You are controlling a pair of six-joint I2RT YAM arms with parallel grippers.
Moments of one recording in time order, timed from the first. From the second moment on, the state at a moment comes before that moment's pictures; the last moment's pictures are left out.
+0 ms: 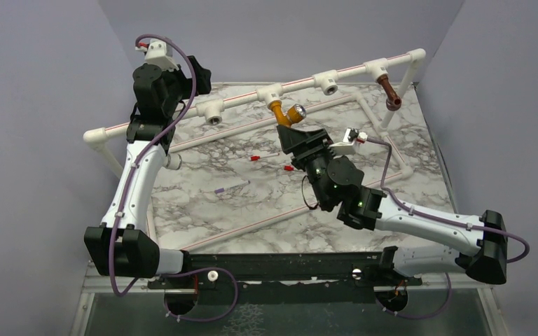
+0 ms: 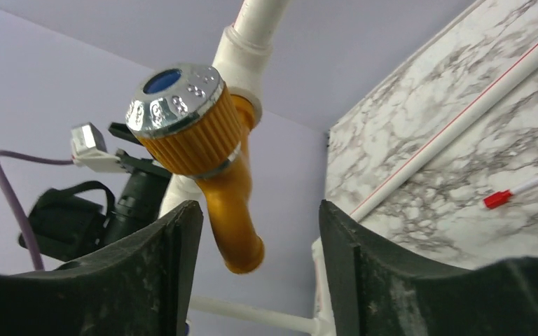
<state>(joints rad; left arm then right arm) -0.06 1.35 1.37 -0.08 0.12 -0.29 1.14 1.20 0.98 0.35 0.88 1.05</state>
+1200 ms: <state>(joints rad) -0.06 1.35 1.37 -0.08 0.12 -0.29 1.15 0.94 1.06 0.00 0.35 -1.24</state>
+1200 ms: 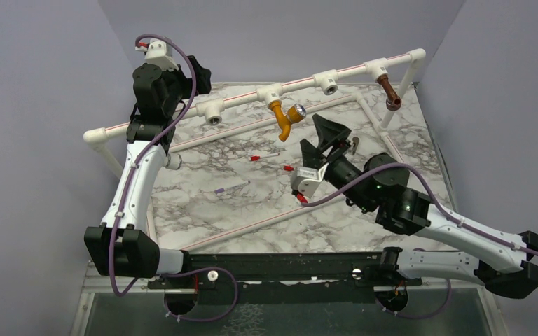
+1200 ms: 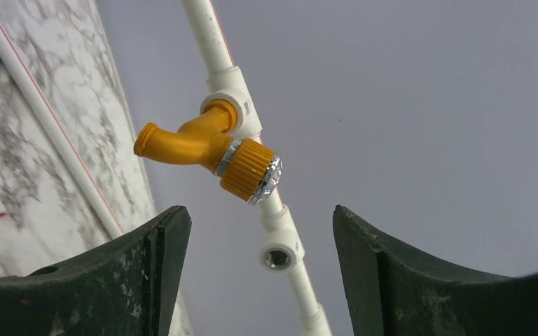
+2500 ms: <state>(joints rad) -0.06 1.36 1.37 -0.07 0.12 -0.29 1.15 1.28 1.09 0.13 0.51 -1.96</state>
